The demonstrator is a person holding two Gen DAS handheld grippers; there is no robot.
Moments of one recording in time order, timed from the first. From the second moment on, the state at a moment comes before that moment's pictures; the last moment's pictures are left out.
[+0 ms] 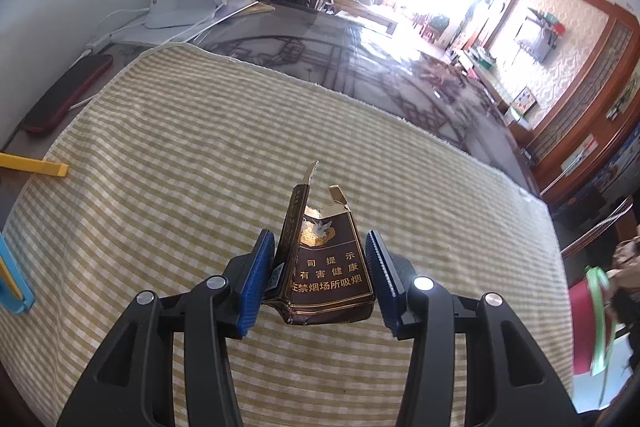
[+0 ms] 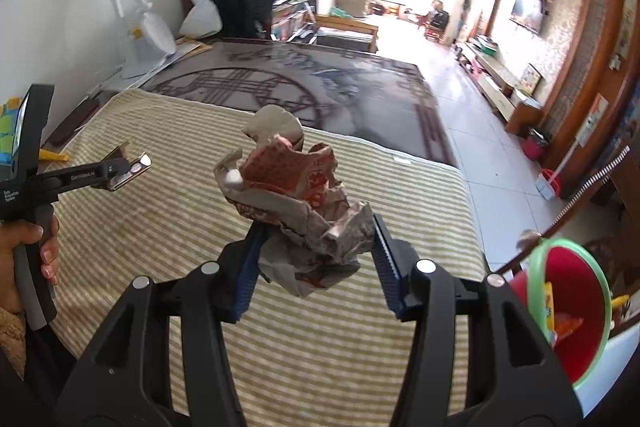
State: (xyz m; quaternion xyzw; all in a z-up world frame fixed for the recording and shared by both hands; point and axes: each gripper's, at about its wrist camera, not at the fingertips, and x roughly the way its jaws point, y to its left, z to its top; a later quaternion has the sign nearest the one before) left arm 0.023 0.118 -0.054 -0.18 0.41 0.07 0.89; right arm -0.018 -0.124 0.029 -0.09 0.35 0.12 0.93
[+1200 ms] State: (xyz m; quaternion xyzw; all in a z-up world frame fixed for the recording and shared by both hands) left arm -0.017 -0.079 0.004 -0.07 0.39 -0.05 0.92; right arm -0.060 -0.339 0.001 0.09 0.32 -0.07 0.94
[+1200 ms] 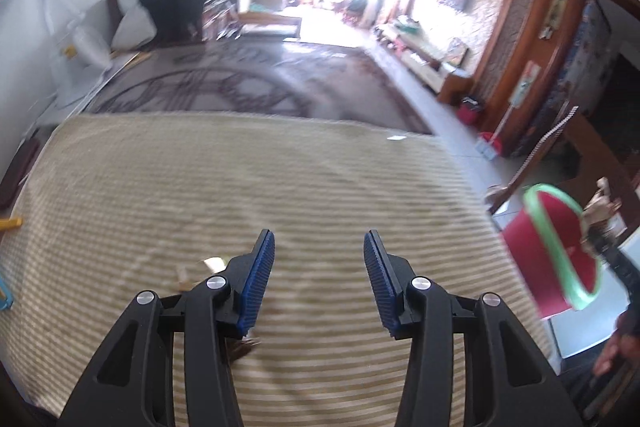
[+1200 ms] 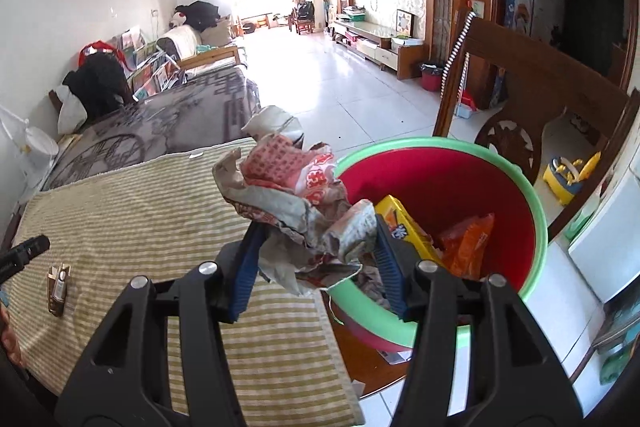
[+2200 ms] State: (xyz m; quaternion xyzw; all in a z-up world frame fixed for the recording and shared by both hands) left arm -0.040 -0.030 -0.043 -0.09 0.45 0.09 0.89; right arm -0.074 -0.387 -0.009 0.16 0.31 -0.07 0.94
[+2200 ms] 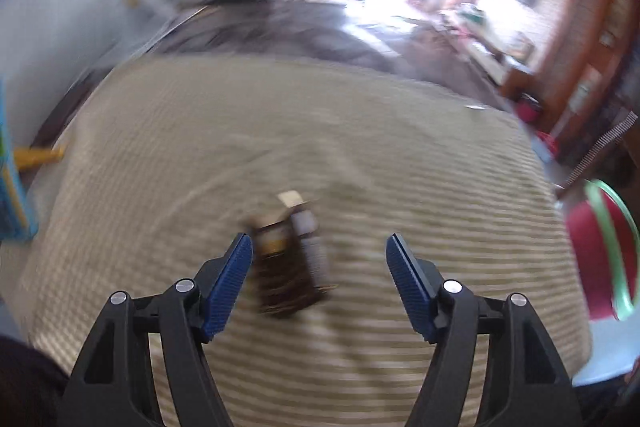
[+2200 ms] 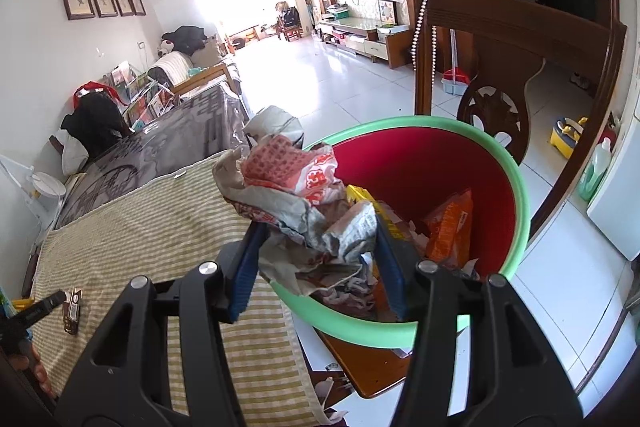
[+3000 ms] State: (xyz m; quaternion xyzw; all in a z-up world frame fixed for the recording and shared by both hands) left arm -0.022 -0.058 -0.037 -0.10 0.44 0.04 0.89; right arm -0.071 -0.387 -0.012 0.15 0.31 -0.07 0.94
